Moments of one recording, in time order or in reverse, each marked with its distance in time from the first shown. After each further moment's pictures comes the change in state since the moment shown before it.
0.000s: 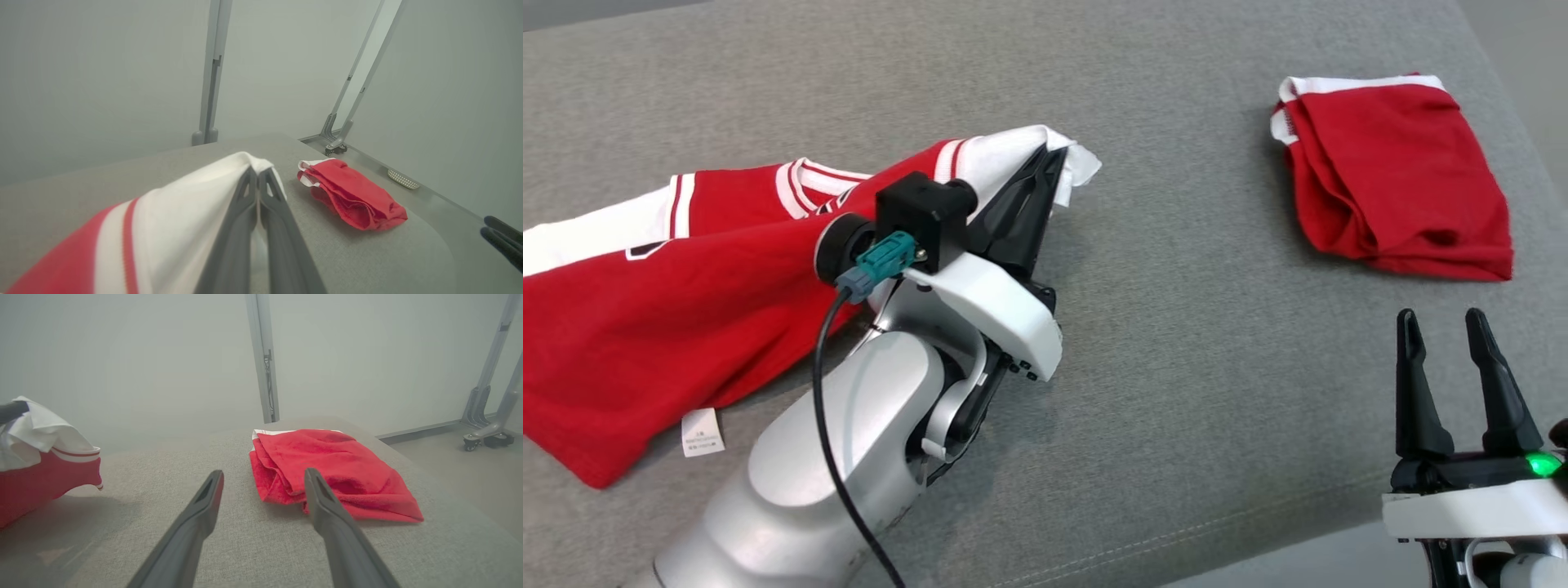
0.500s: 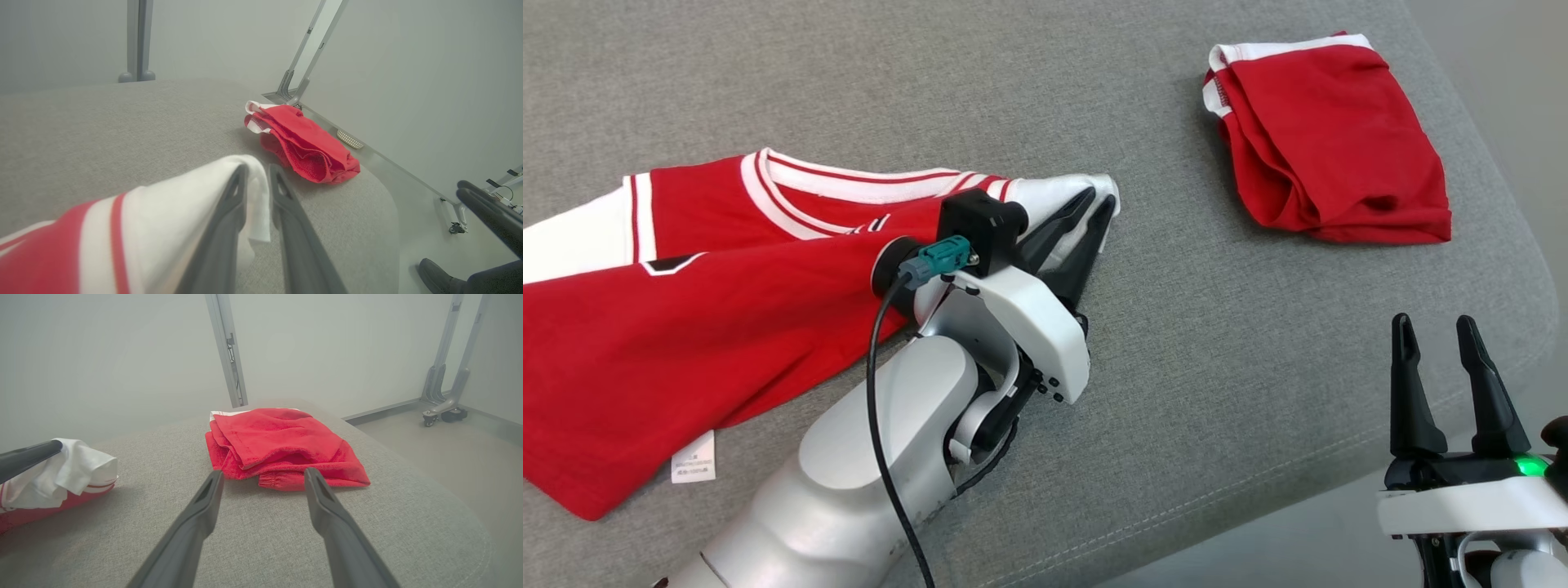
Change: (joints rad) left arm -0.047 -0.096 -0.066 0.227 -0.060 -0.128 0.016; right arm -0.020 0.002 0.017 0.081 0.056 0.000 -0.033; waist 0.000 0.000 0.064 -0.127
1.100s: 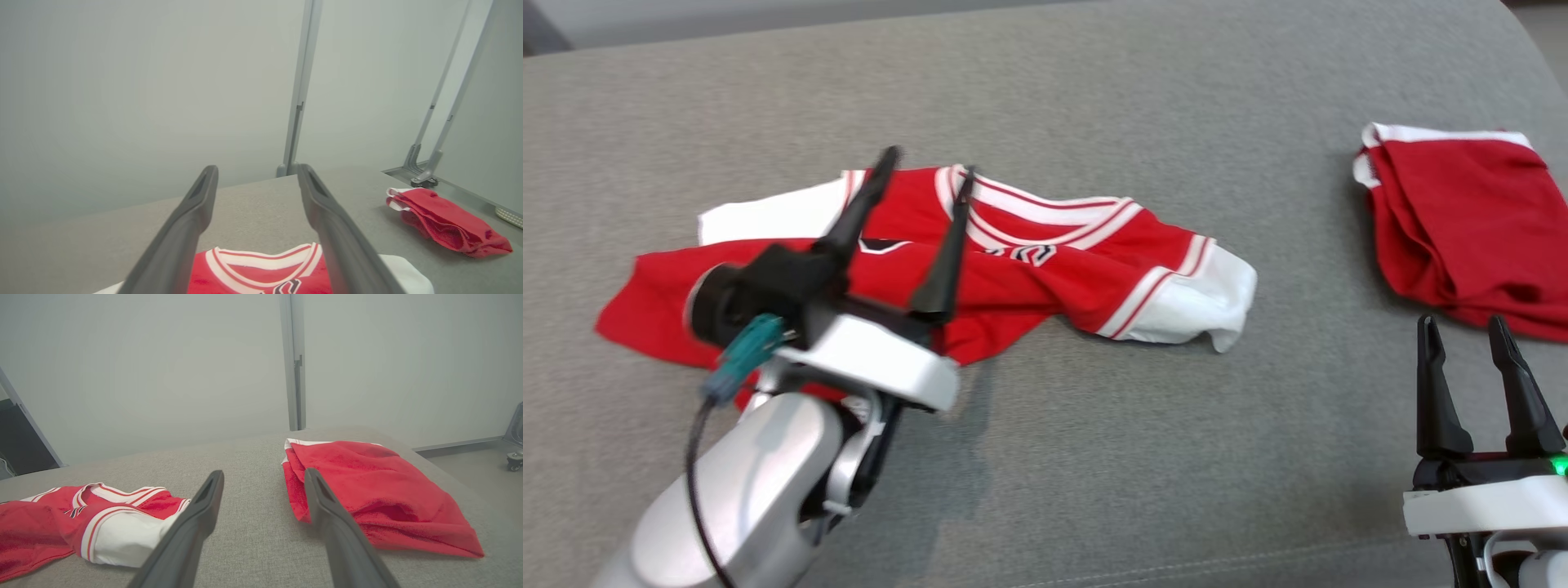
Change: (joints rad) left arm 0.162 0.246 0.113 -0.381 0.113 0.218 -0.119; right arm 0.002 -0.034 -0.036 0.005 -0.067 0.000 0.003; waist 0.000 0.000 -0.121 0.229
